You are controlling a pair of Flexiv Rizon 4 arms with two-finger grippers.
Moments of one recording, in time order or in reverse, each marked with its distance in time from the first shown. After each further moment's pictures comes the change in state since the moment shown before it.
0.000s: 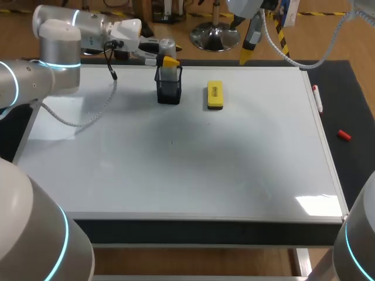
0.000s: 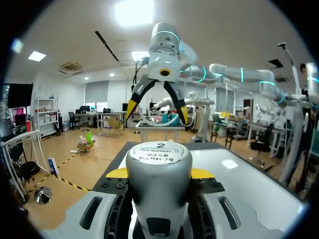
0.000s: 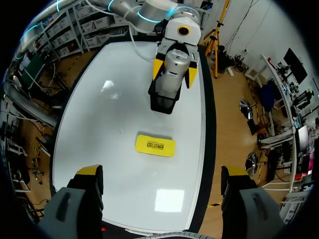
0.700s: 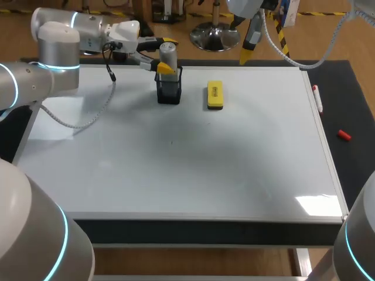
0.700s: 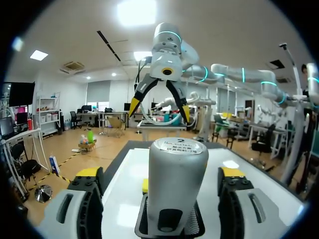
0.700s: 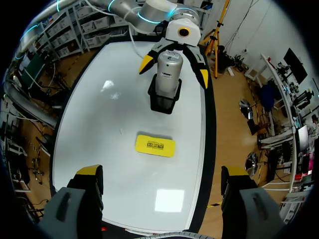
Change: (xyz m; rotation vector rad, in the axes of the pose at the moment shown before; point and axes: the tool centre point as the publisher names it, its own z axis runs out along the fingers) left arm -0.003 0.005 -0.006 -0.001 -0.015 -0.006; right arm 0.000 0.000 0.000 0.000 0.000 0.000
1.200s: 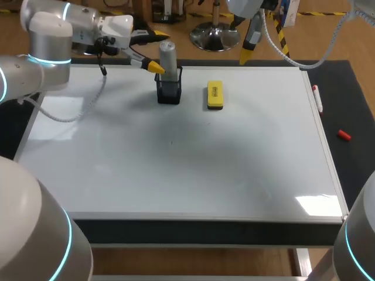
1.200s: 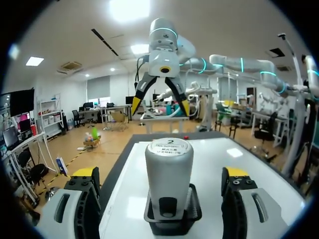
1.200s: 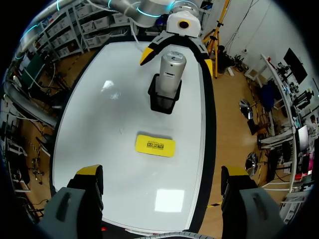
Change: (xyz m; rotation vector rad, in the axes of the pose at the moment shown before) left arm -0.002 -0.005 -0.027 -0.100 -0.030 0.069; right arm 0.000 0.000 0.000 0.000 0.000 0.000
